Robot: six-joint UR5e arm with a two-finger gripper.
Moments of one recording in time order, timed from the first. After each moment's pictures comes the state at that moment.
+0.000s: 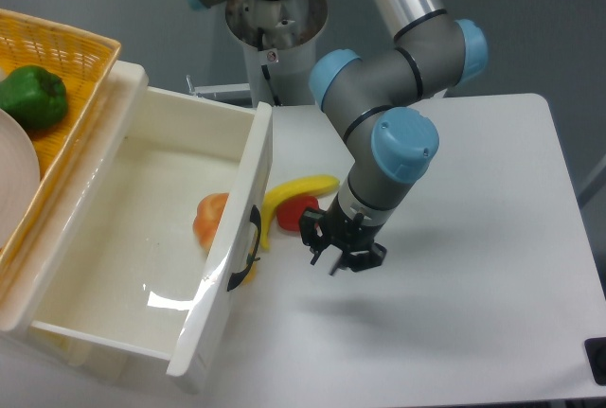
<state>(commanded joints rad) 2.50 -2.00 -1.50 -1.38 1.11 0.89</state>
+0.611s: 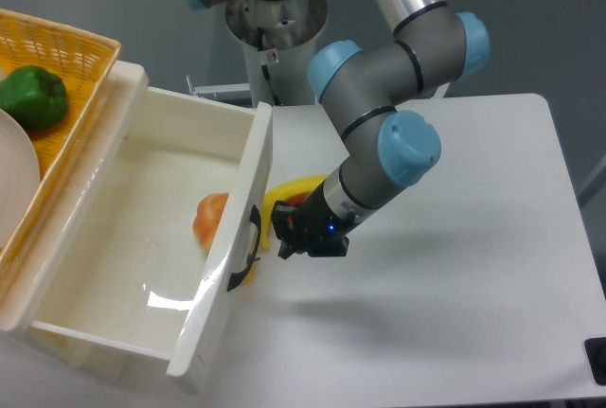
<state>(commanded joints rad) 2.50 -2.00 -1.45 -1.40 0.98 0.72</state>
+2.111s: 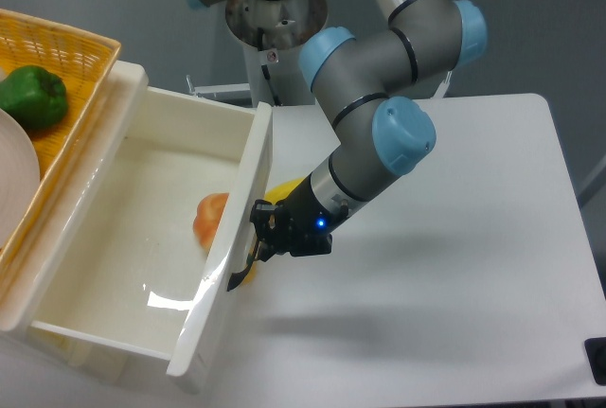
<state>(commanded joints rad) 2.48 -1.97 -1.46 -1.41 0.95 0.68</state>
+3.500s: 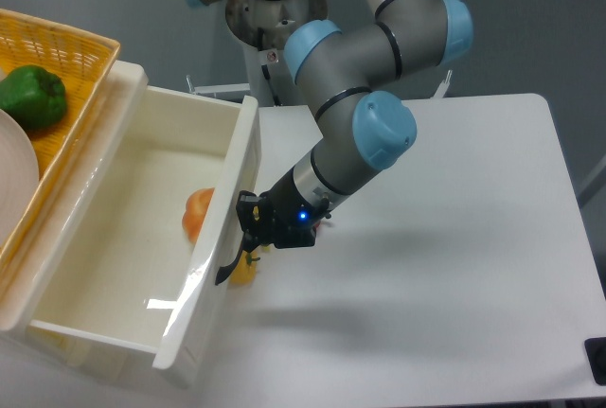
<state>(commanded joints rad) 2.45 -1.94 -1.49 -1.41 0.96 0.66</state>
